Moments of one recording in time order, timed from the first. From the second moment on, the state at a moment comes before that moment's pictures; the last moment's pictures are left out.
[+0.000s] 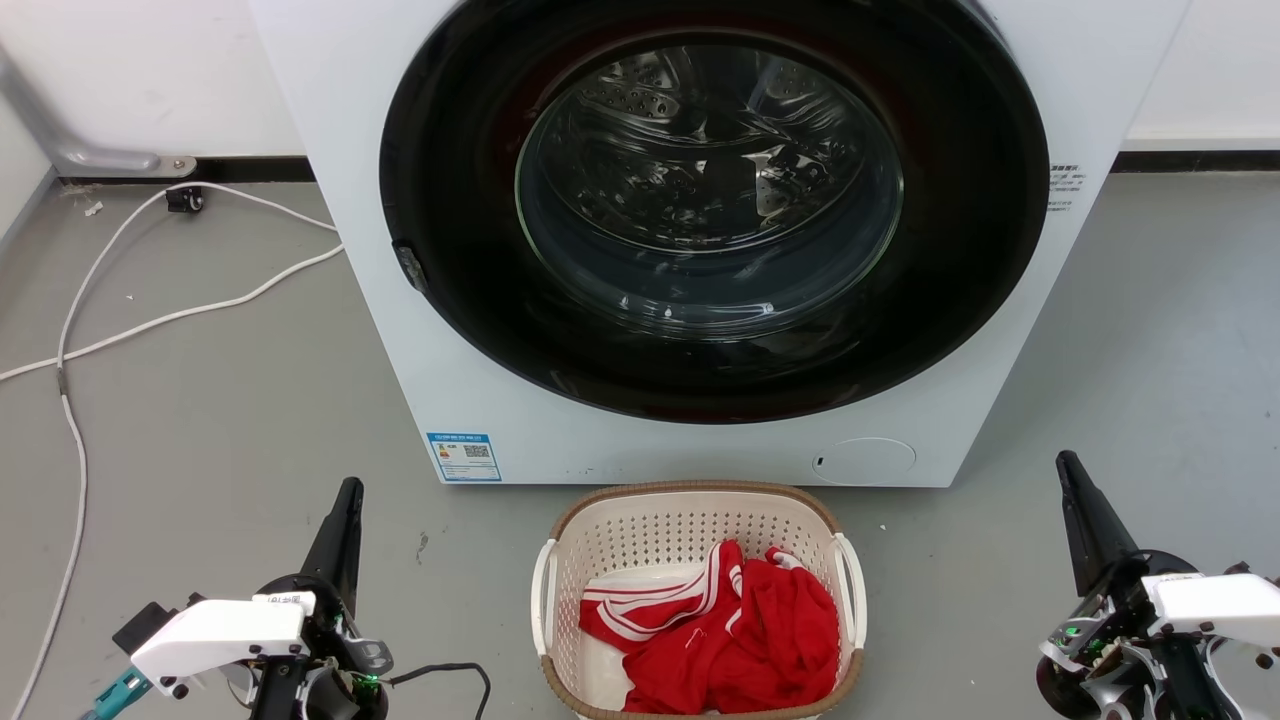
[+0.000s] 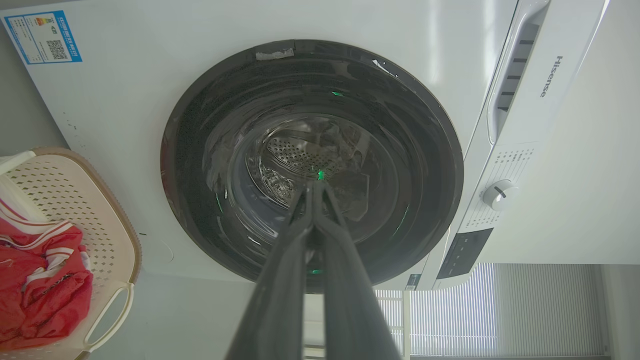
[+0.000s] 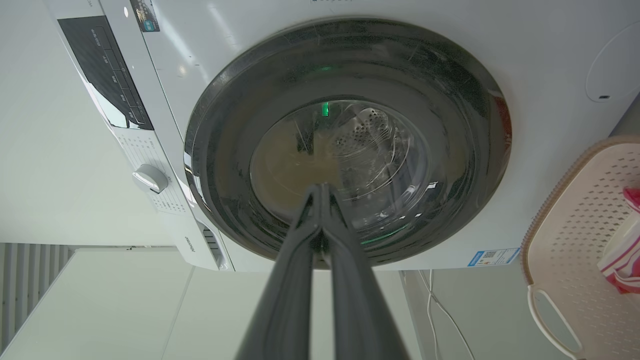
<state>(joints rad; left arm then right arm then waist) -0.10 0.06 0.10 0.25 -1.62 -0.13 0.10 -0.10 -0.06 -0.11 0.25 1.61 0.13 0.11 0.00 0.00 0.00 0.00</state>
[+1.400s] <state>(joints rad) -0.08 0.05 0.05 0.26 -1.58 -0.13 0.05 -0.07 -0.05 -0.09 0.26 1.57 0.13 0.06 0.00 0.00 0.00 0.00</state>
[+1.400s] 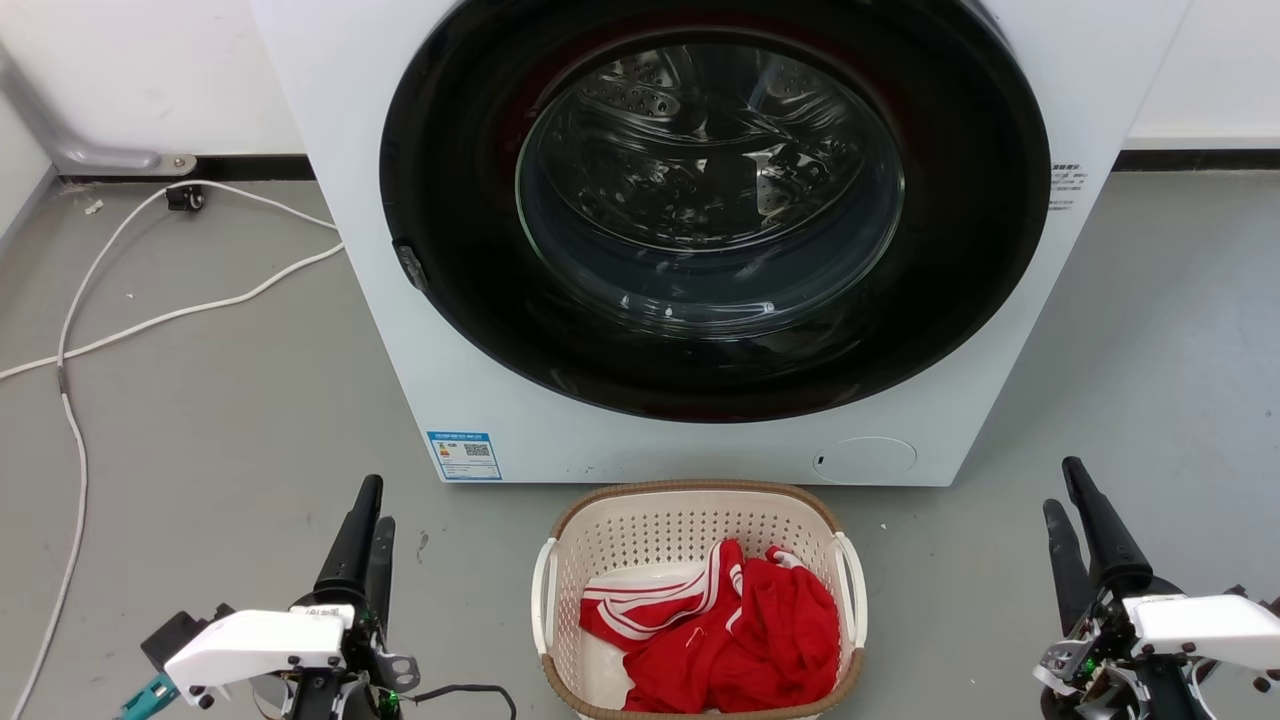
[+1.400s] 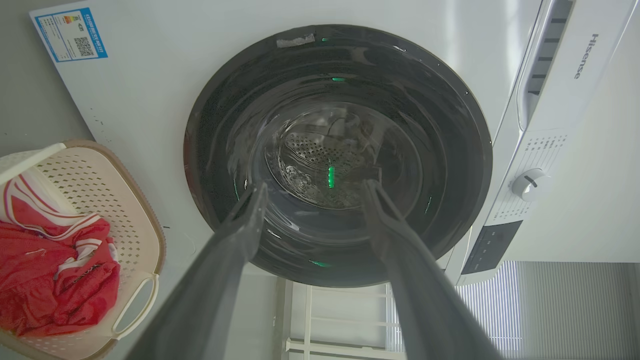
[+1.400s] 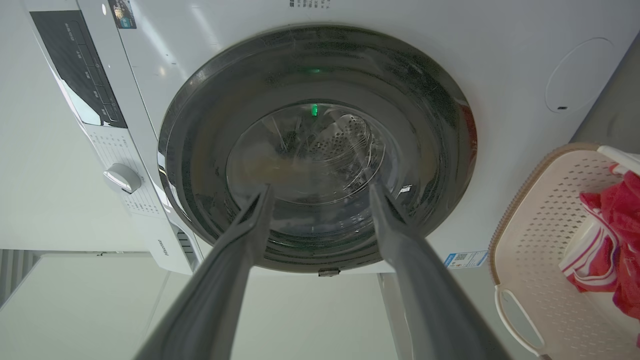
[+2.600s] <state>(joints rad) -0.11 0.06 -0.11 0.22 -0.78 -0.09 -0.08 -0.05 -0.05 -0.09 0.17 0.67 0.13 -0.06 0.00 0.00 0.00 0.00</state>
